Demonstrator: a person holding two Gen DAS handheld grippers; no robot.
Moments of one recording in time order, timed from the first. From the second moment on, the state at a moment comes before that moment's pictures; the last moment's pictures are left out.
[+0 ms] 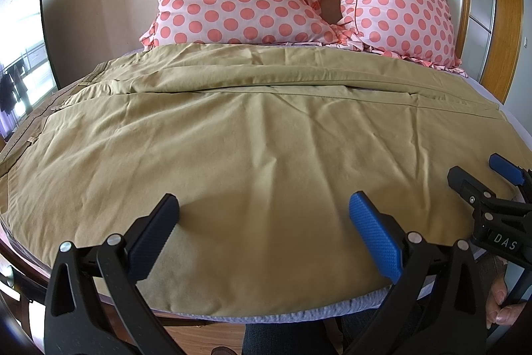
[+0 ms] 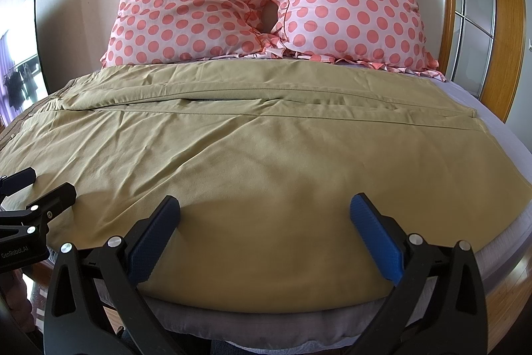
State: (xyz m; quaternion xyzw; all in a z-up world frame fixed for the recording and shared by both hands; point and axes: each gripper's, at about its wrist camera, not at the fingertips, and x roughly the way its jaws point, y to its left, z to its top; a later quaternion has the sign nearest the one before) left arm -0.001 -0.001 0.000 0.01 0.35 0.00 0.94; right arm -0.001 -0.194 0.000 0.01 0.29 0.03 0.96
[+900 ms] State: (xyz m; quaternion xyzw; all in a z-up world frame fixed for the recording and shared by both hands) left arm -0.001 -0.001 0.000 0.01 0.34 0.00 0.94; right arm -0.002 -0.191 -0.009 0.01 0.28 0.03 0.96
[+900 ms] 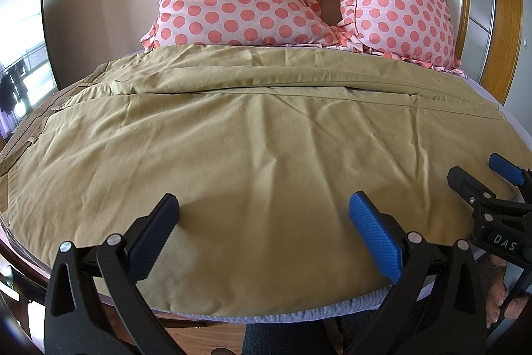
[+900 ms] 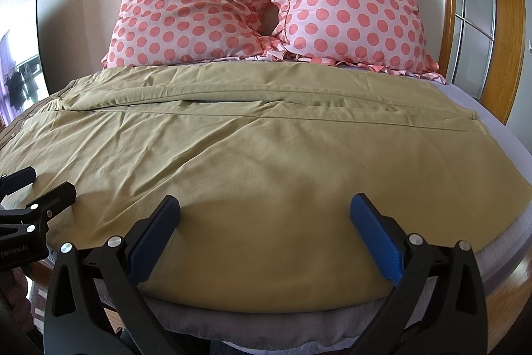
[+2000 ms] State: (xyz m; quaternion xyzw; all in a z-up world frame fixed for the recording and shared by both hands) left arm 0.035 0.030 0.022 -0.03 0.32 -0.07 0.94; right arm 0.345 -0.471 0.014 0.21 0.40 -0.34 0.82
